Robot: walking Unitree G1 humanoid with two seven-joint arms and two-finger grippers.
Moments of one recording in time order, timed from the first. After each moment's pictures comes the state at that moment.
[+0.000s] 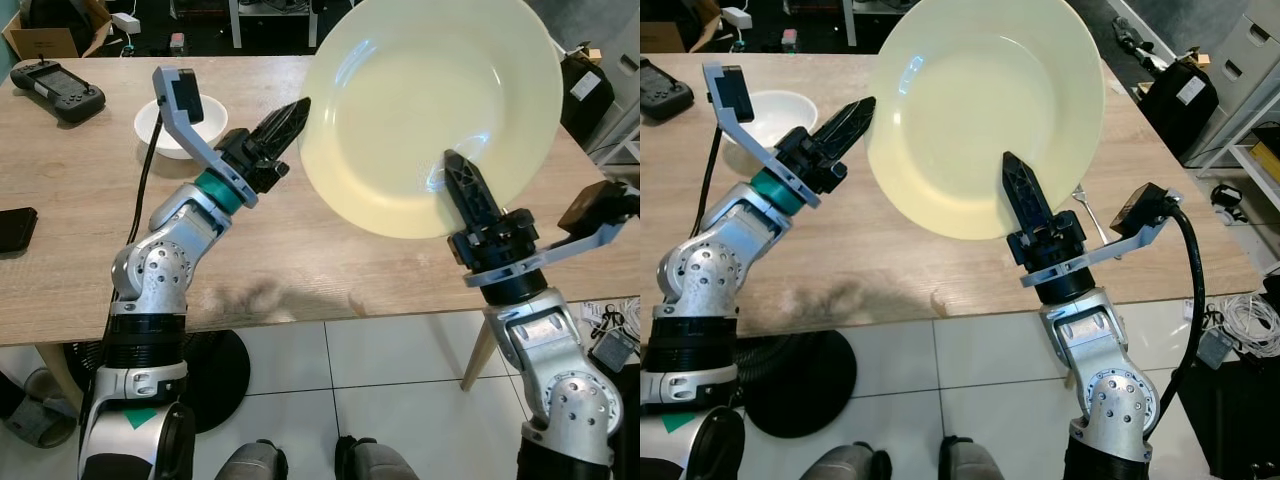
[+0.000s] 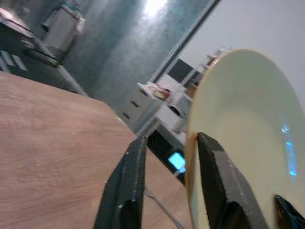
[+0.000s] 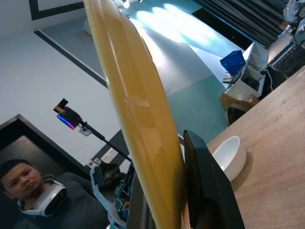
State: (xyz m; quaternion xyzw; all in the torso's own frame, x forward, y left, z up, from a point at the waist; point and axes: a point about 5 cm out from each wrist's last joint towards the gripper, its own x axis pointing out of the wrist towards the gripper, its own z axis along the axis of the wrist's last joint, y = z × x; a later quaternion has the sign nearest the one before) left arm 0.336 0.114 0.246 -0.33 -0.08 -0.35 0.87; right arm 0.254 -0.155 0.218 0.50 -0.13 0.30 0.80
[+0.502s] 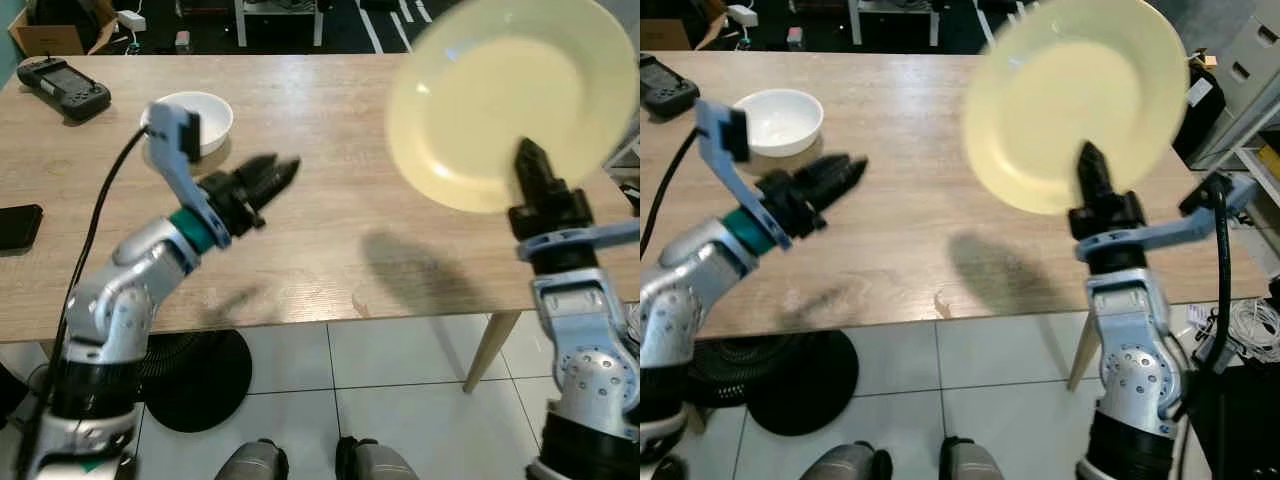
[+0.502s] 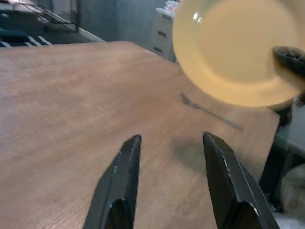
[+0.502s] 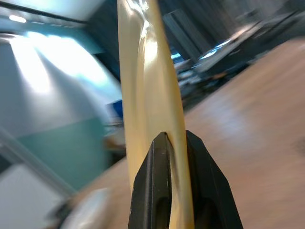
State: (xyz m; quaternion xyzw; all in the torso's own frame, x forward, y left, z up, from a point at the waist) left arm 0.297 0.124 0.214 -0.04 -0.02 -0.40 0.91; right arm 0.273 -0.231 0.215 0.34 -0.18 0.01 0.92
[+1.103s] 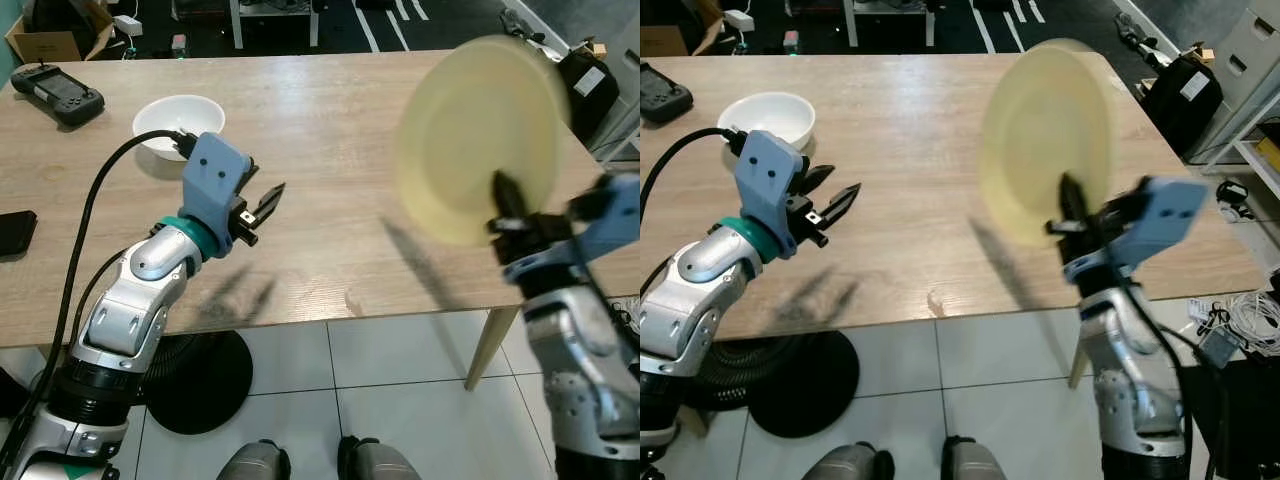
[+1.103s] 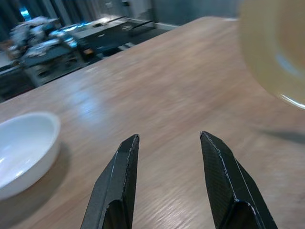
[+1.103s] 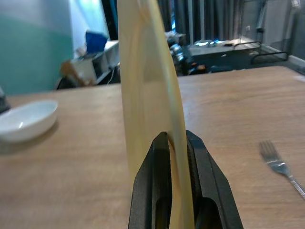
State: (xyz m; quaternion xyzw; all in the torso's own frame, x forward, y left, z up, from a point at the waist) left arm 0.316 0.146 0.198 0.12 -0.05 -0.21 0.97; right arm 0.262 -0.190 0.191 0.06 -0.12 0.07 0.99
